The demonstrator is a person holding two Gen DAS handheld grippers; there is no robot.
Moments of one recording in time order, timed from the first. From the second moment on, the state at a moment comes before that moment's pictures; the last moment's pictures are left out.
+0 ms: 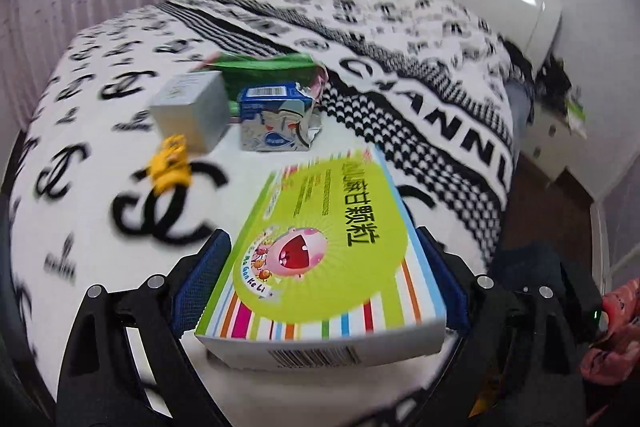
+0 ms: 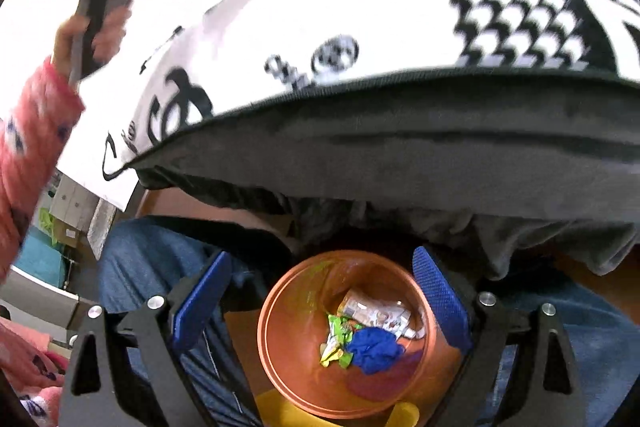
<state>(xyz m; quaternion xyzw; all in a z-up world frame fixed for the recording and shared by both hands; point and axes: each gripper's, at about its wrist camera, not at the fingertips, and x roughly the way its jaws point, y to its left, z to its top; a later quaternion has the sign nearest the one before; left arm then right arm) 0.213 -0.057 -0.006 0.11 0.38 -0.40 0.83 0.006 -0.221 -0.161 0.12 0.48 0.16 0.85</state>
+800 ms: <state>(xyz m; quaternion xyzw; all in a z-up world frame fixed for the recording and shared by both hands) 0.153 0.029 -0.040 -0.05 0.39 -0.39 0.83 0.097 -0.217 -0.062 0.17 0.37 0.20 0.89</state>
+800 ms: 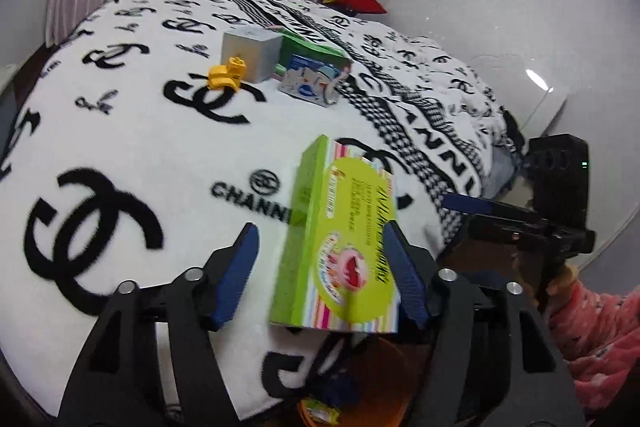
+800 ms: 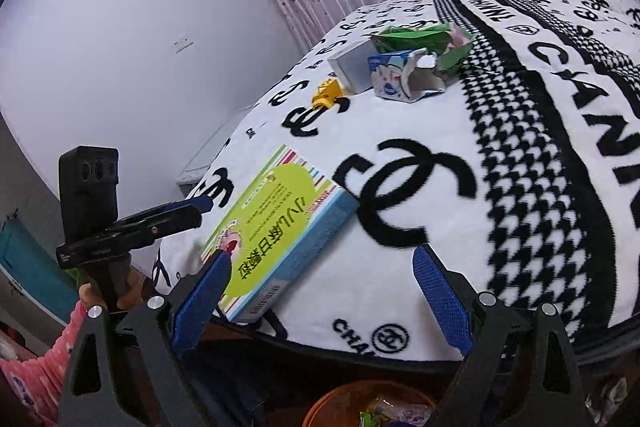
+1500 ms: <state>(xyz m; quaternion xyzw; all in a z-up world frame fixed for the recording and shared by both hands) 0.115 -0.056 -0.061 0.18 0.36 -0.32 0.86 0.072 -0.239 -0.060 0.18 0.36 0.18 0.90</state>
